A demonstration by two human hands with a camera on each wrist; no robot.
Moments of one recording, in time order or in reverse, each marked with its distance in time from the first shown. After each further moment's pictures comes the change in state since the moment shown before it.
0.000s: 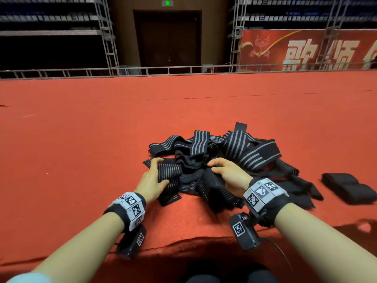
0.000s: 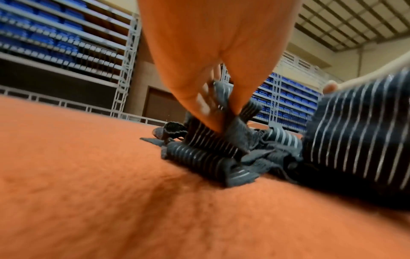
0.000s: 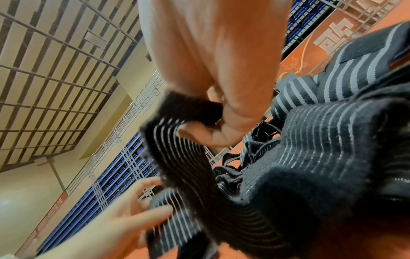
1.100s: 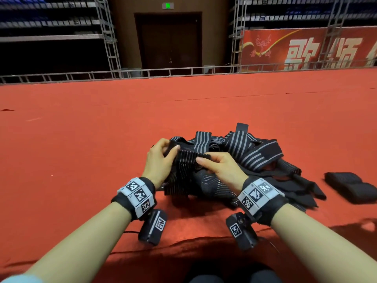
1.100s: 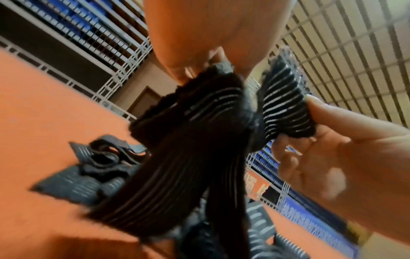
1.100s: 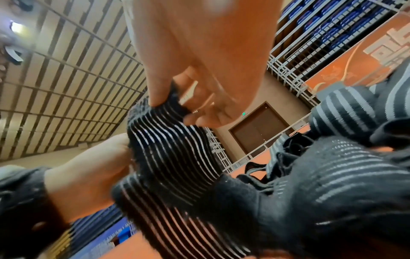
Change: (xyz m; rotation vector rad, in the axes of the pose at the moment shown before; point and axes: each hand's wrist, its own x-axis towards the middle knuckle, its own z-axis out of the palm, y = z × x) left_hand 0.014 0.067 -0.026 -0.388 0.312 0.157; right_hand -0.023 -0.026 0.018 -0.116 -0.075 -0.396
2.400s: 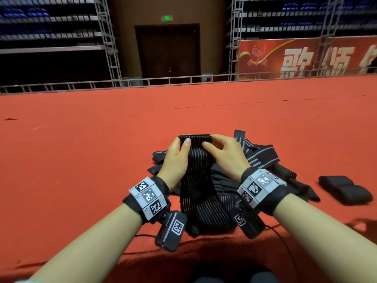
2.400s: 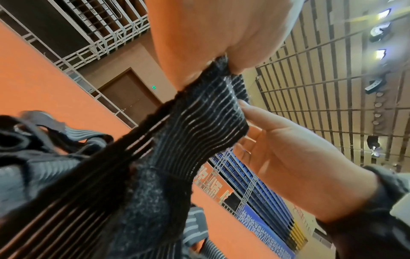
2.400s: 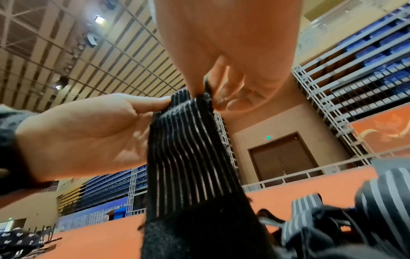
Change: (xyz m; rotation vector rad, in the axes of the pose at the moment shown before) left_hand -0.019 0.077 0.011 -0.436 -0.134 -0.076; right_hand 0.000 -0.053 -0.011 -0.402 0.250 -0.232
